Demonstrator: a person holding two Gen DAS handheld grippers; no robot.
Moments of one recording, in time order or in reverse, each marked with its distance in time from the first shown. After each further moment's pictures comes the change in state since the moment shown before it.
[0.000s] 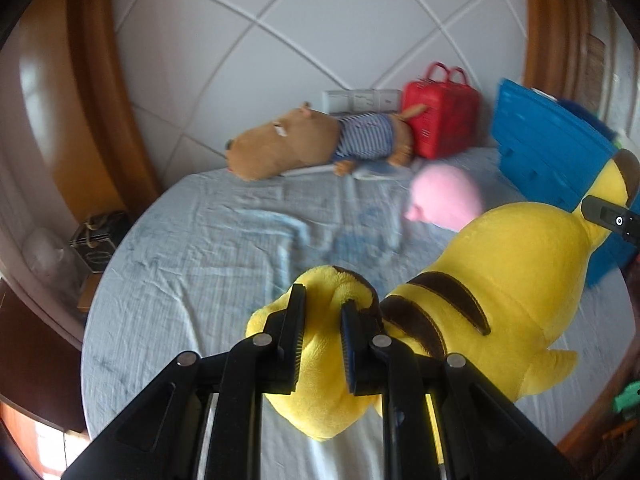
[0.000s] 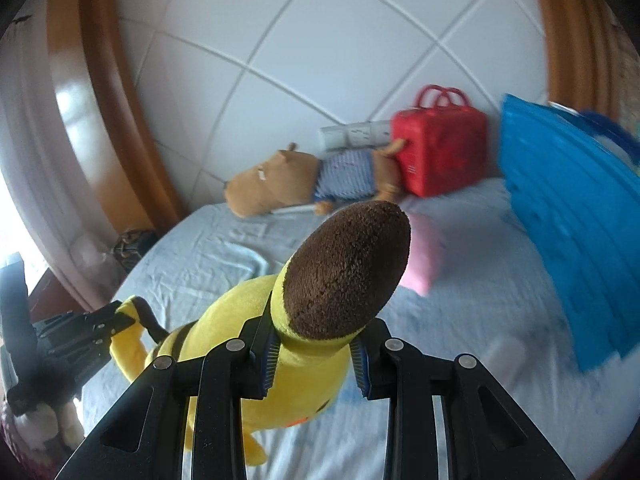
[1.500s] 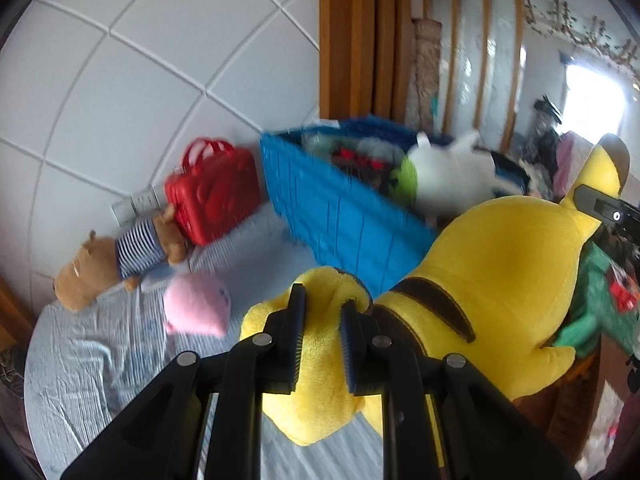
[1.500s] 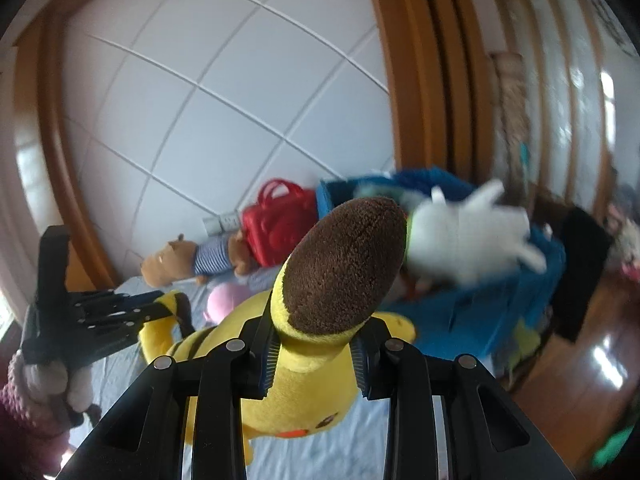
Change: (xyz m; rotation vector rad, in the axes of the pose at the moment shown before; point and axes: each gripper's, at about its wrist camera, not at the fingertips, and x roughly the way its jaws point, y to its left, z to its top) left arm -0.116 -0.352 0.152 0.282 -0.138 -0.397; right arm -0.293 -0.253 0.045 0.045 -0.236 -0.193
